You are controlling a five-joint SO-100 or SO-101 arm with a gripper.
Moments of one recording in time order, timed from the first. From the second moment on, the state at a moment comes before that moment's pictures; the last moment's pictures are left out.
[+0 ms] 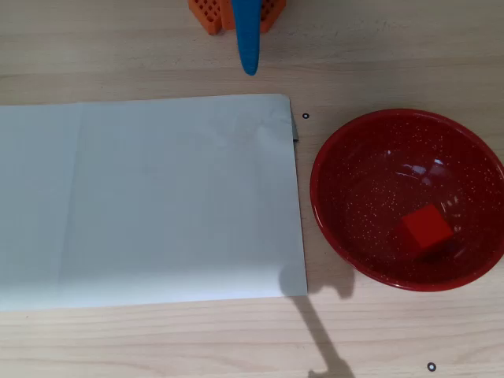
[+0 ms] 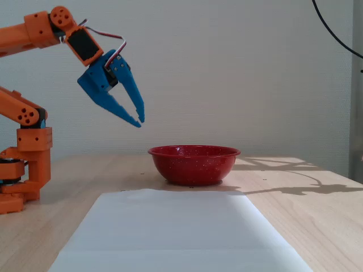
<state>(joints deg) 8.3 153.5 132.0 64.4 -9.8</state>
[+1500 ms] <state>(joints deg) 4.8 188.0 179.4 53.0 -14.2</state>
